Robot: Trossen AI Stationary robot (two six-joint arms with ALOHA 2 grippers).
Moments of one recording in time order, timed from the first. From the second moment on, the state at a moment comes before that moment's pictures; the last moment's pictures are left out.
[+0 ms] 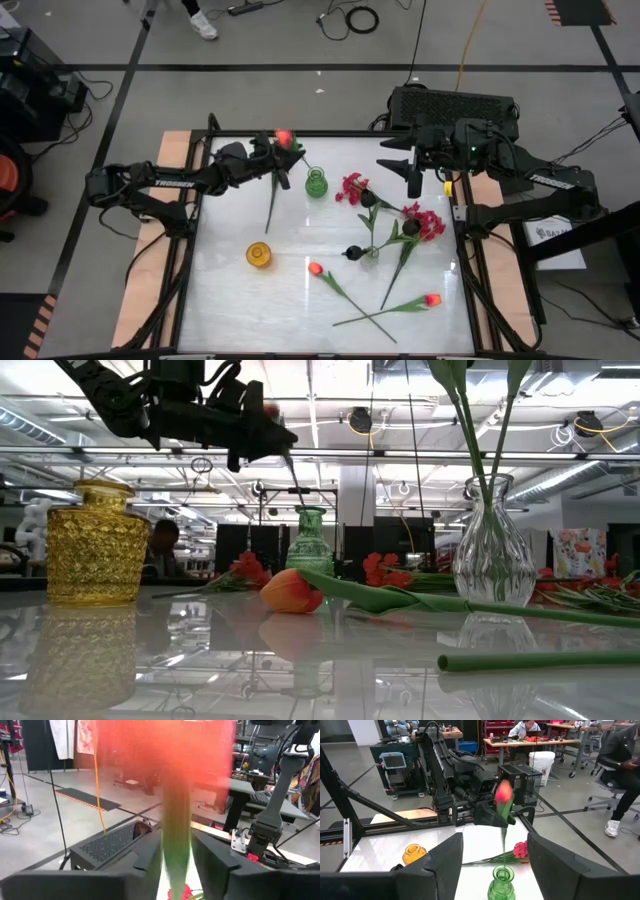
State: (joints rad) left arm 0.36 1.32 0.58 0.79 -0.03 -0.15; right arm -0.19 0.97 1.17 -0.37 0.00 0.04
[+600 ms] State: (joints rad) left arm 0.34 1.29 0.58 0.62 -0.03 -0.14; right arm -0.19 0.95 1.17 -0.41 0.00 0.07
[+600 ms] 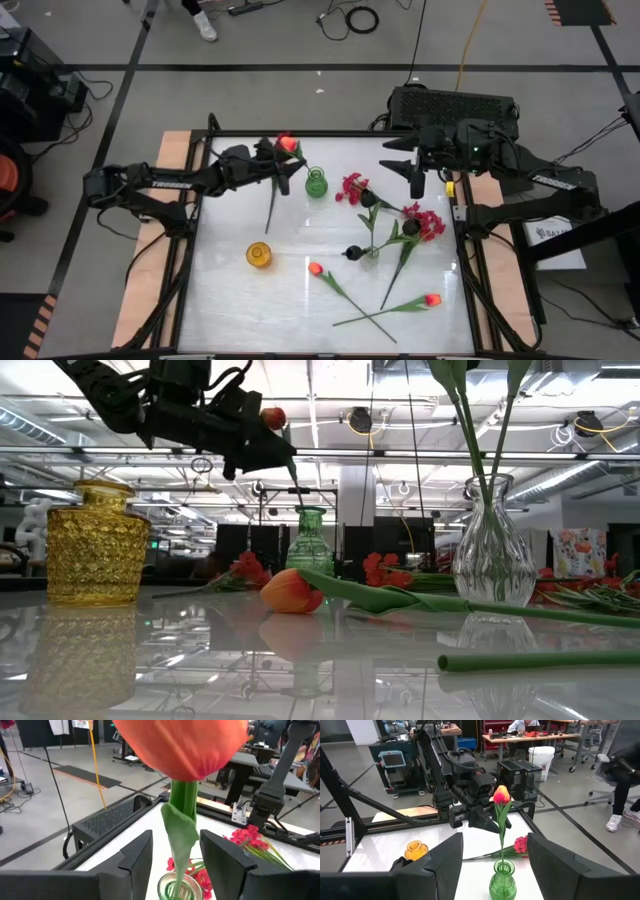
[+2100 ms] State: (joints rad) left arm -0.15 0.92 0.59 0.17 -0.14 -0.23; right arm 0.41 0.81 1.17 -0.56 0.14 0.18
